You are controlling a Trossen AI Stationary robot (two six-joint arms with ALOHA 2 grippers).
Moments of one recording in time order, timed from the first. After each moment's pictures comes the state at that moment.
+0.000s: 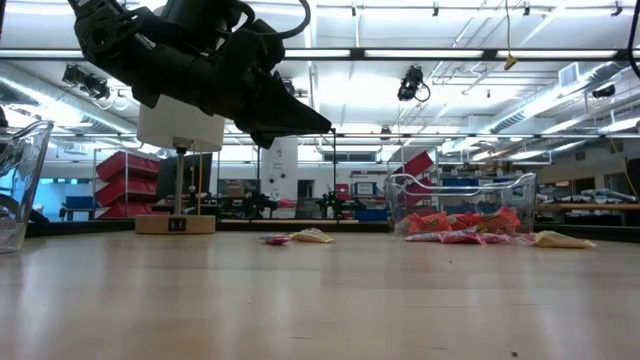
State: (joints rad) left arm -0.04 1.58 0.63 0.66 -0.04 -0.06; right arm 1.08 1.26 0.70 -0.90 0.16 1.62
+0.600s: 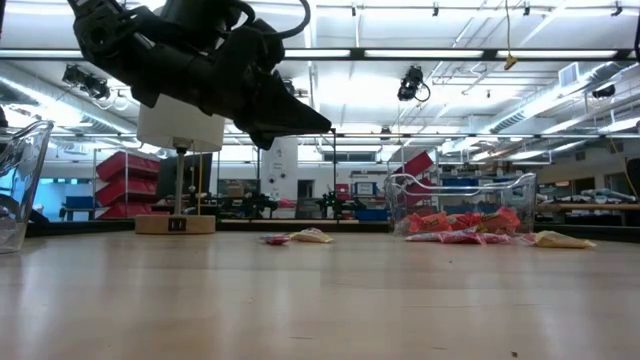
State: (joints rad) left arm -0.05 1.58 0.63 0.66 -0.04 -0.08; right arm 1.05 1.31 0.86 -0.80 0.13 2.08
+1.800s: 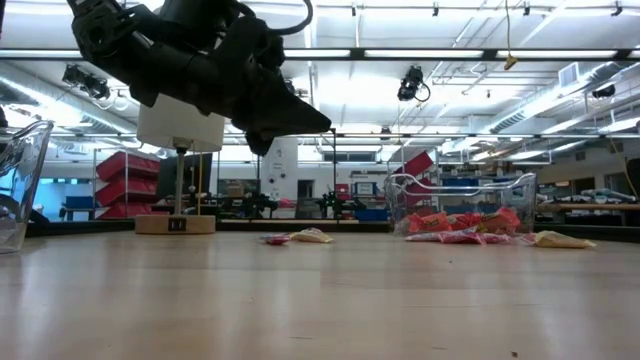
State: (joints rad) left arm -0.05 1.58 0.63 0.66 -0.04 -0.22; right arm 0.96 1.32 0.97 -0.94 0.15 2.02
